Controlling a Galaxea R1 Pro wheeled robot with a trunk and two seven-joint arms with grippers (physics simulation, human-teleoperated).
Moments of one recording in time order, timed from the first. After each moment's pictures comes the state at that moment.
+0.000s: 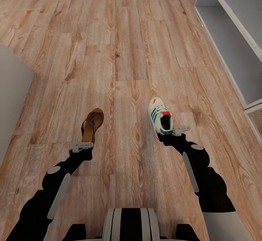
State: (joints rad) left arm -0.40 0.09 -0.05 -1.51 0.20 0.49 -0.04; right arm -0.59 0.02 0.05 -1.52 0.01 0.72 0.10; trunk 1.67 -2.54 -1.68
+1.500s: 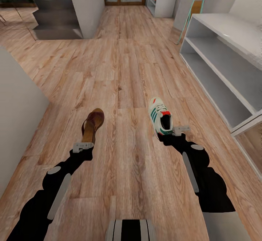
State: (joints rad) left arm -0.40 0.08 -0.06 -1.51 0.20 0.49 -0.04; right arm -0.59 0.02 0.05 -1.52 0.01 0.71 0.10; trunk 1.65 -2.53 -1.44
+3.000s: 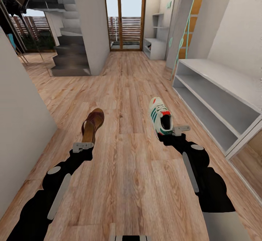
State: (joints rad) left arm -0.40 0.09 -0.06 -1.51 0.20 0.49 -0.04; right arm -0.59 0.02 0.05 -1.52 0.01 0.71 0.10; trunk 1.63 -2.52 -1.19
